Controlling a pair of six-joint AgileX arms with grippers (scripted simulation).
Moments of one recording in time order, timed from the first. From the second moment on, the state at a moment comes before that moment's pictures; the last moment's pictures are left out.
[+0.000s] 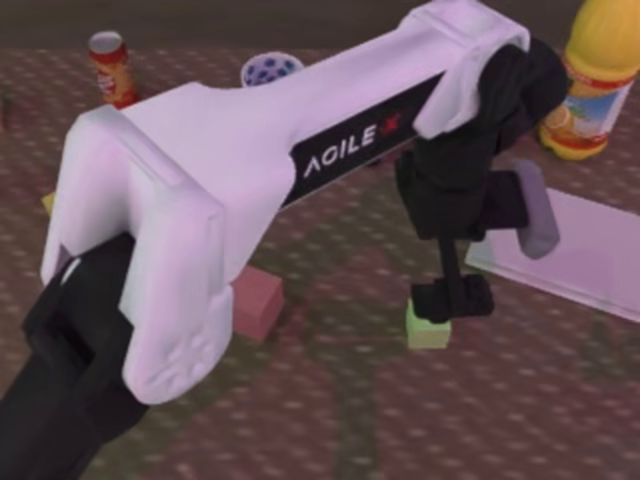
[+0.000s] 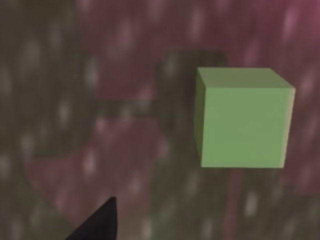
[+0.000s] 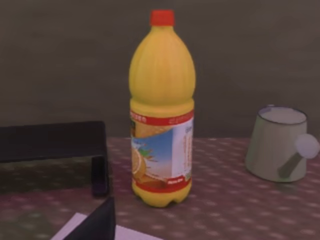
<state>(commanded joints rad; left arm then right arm) -0.86 2.49 2.34 -1.39 0.03 0.70 0.00 0.00 0.00 0.00 0.00 0.00</state>
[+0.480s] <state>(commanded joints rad) -0.81 2.42 2.23 -1.34 0.02 0.59 0.00 0.00 0.00 0.00 0.00 0.00</state>
